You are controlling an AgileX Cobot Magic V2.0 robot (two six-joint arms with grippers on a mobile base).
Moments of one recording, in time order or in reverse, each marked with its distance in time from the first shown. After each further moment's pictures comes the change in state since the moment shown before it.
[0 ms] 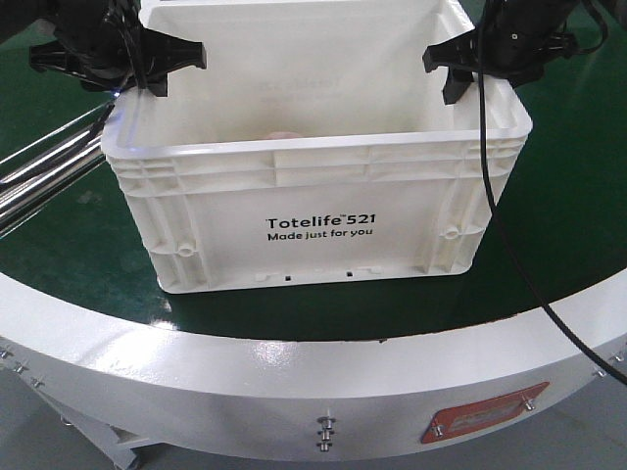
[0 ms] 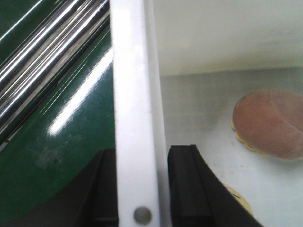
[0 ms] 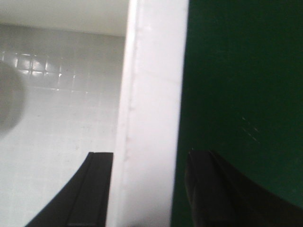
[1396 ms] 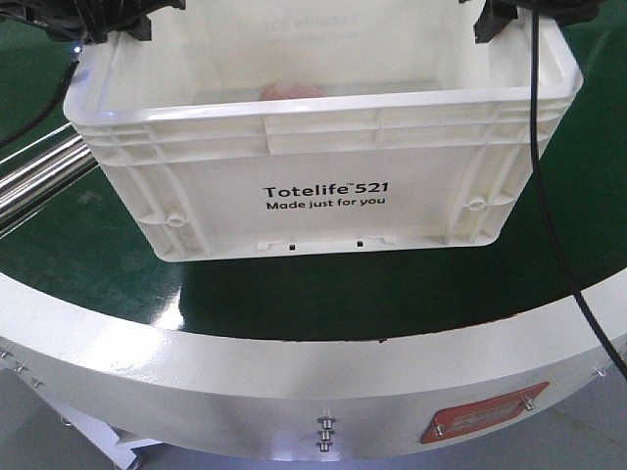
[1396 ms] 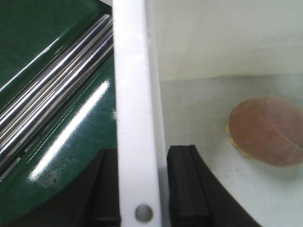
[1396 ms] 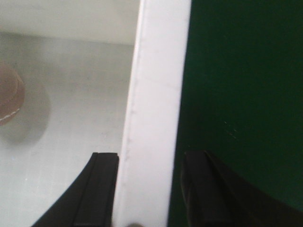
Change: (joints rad) left arm -0.001 -0.174 0.010 -0.036 -0.027 0.038; right arm 0.003 -0.222 0.007 0.005 0.028 0.050
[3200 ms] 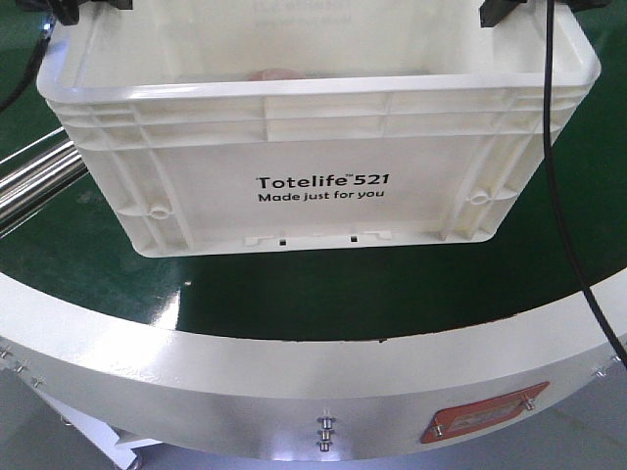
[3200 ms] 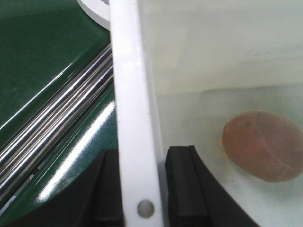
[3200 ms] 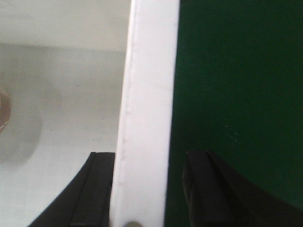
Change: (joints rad) left arm -0.057 -0.085 0.000 0.092 0.021 -0.031; right arm 0.000 -0.028 -0.001 0.009 0.000 0.011
